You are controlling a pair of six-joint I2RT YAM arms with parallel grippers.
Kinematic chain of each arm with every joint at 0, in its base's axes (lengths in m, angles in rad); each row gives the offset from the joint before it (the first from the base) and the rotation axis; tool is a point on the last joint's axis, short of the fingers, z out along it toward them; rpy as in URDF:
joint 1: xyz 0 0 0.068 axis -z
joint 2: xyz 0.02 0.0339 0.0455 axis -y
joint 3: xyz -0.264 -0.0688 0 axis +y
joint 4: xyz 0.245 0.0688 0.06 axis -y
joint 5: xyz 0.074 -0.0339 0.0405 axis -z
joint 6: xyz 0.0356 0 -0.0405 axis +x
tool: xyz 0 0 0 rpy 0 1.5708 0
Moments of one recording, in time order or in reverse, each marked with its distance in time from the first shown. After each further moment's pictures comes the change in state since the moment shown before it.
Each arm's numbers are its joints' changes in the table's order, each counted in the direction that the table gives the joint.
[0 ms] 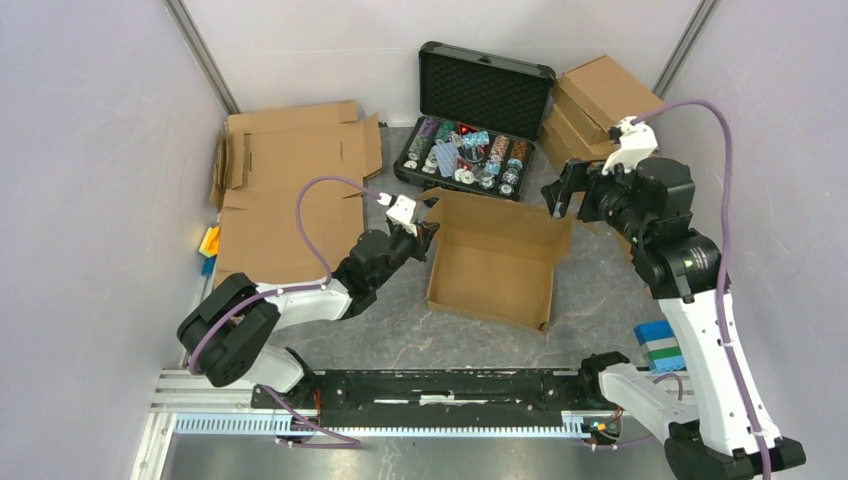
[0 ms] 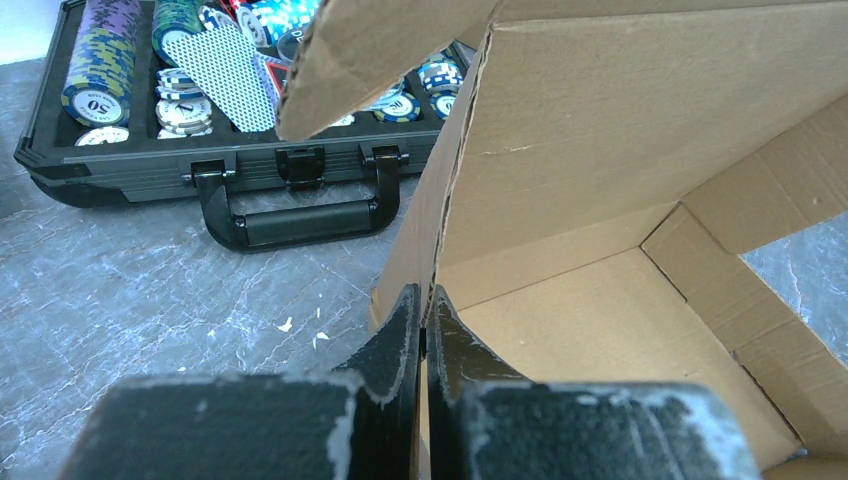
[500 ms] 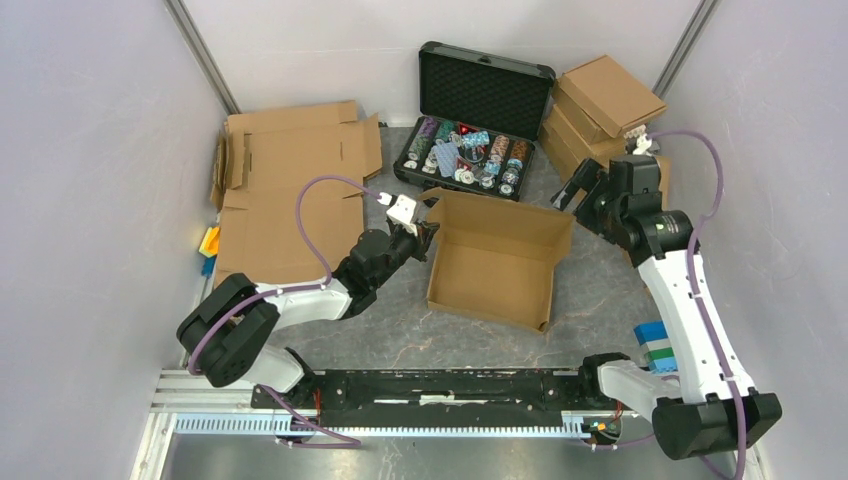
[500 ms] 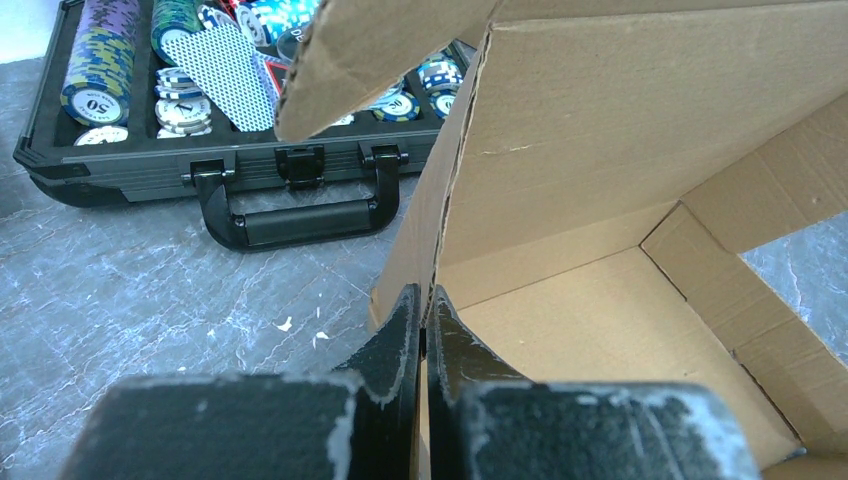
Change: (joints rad) left arm 0.000 0.001 -0.003 -0.007 0.001 0.000; right arm 0.090 -0.140 0.045 -0.138 0.216 0.481
